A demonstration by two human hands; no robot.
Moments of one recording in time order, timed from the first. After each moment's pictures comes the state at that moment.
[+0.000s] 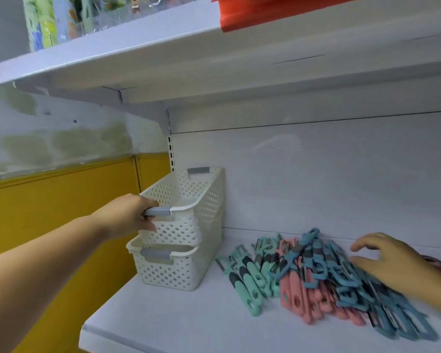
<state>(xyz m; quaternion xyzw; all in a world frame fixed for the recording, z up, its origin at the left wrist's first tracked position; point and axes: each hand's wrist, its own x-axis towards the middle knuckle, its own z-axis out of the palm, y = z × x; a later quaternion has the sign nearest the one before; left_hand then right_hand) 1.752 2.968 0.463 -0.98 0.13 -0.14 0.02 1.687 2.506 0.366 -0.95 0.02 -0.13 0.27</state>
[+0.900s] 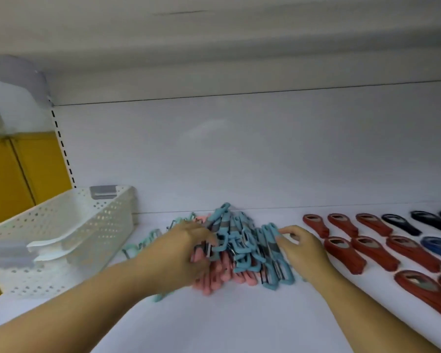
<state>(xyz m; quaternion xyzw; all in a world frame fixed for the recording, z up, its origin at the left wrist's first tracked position) 1.694 2.736 0.383 -0.90 0.40 -0.10 -0.11 1.678 2.477 0.299 -0.82 0.17 -0.23 0.49</state>
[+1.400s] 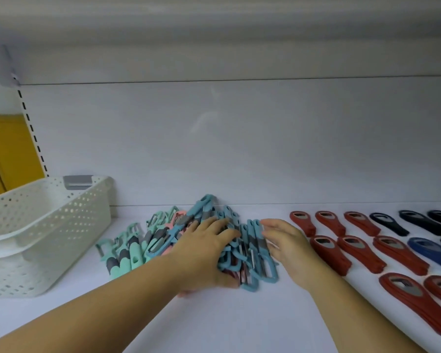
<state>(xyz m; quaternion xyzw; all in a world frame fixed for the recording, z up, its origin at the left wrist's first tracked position) 1.723 2.656 0.337 -0.91 0.41 -0.07 0.01 1.688 2.463 0.304 -0.64 0.13 -0.12 0.75</state>
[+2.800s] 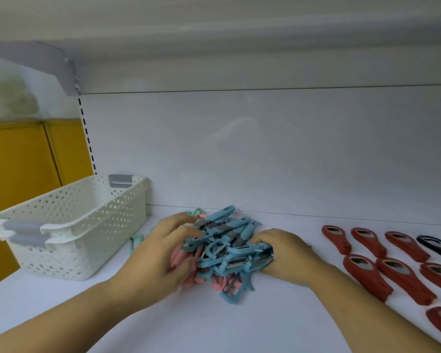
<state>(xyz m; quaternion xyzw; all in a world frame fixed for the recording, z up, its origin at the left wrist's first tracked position) 1.707 2.763 0.339 -0.85 0.38 -0.27 -0.25 1.714 2.483 0.319 -0.96 -0.14 -0.11 0.21</state>
